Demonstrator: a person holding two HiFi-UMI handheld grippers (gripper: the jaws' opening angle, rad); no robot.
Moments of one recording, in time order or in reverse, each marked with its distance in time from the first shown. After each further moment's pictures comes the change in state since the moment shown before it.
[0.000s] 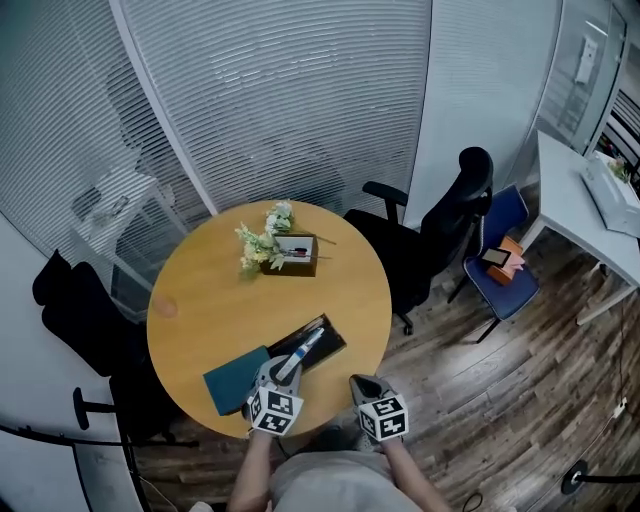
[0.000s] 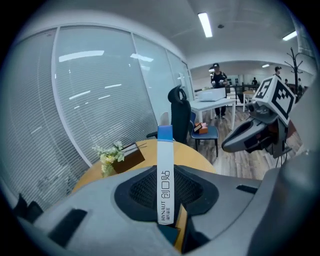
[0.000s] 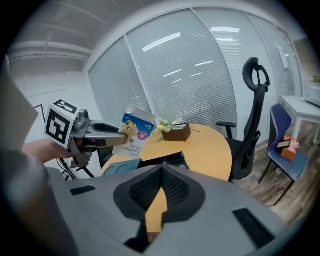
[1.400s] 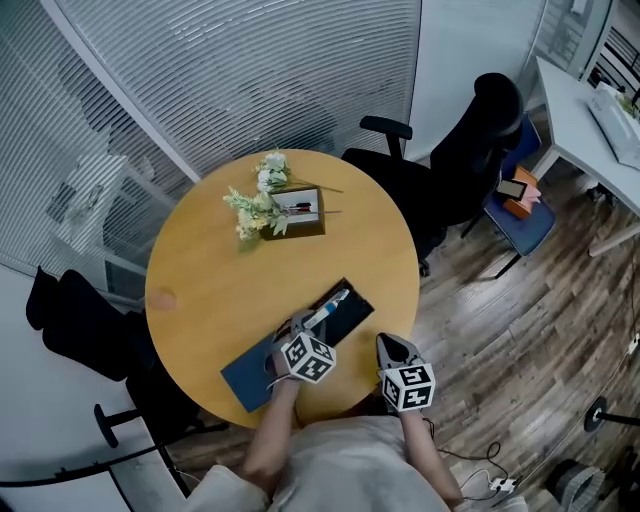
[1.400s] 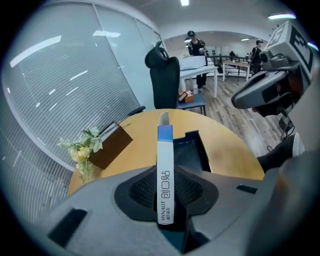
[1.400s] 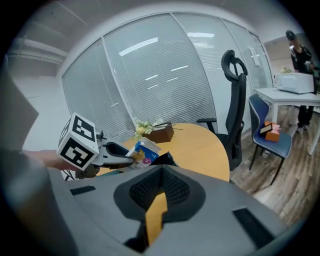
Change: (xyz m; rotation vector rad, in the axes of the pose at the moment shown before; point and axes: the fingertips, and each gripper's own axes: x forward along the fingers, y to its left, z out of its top) left arm 0.133 0.032 -0.078 0.253 0.264 -0.179; right arm 0.071 -0.025 -0.008 0.174 -0.066 -0.216
